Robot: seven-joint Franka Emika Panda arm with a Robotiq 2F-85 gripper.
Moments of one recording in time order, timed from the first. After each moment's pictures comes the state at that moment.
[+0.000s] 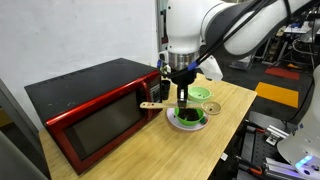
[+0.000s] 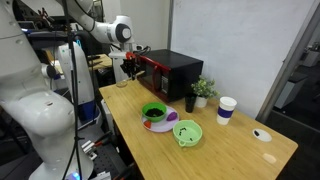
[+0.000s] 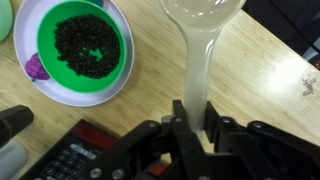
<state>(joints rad) 0.31 -0.10 0.21 -2.29 -0.05 2.17 0.06</state>
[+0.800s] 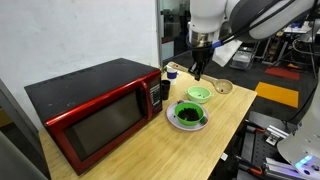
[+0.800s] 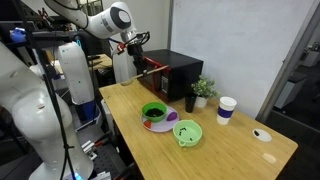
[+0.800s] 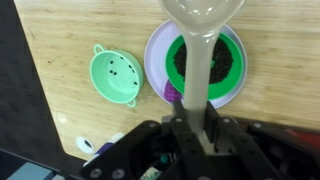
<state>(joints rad) 0.15 -0.33 0.23 -2.39 -0.36 2.03 0.63</state>
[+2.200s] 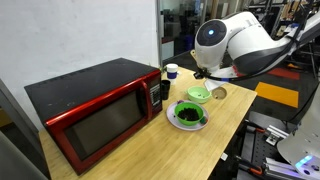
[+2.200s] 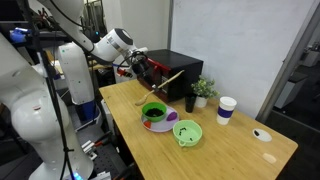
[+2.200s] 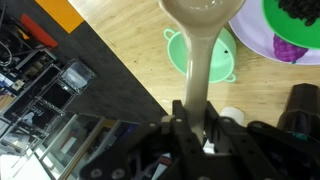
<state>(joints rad) 0.07 -0.27 0.27 -2.55 -0.86 2.02 1.46</state>
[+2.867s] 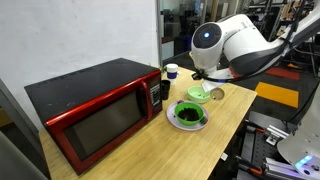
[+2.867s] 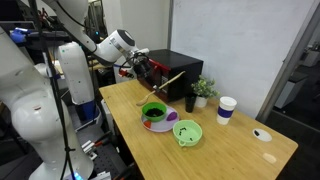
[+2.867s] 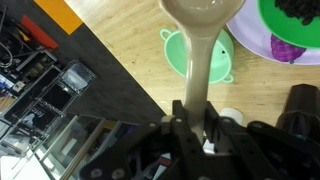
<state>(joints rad) 0.08 -0.23 0.26 -2.53 -0.87 2.02 1.48</state>
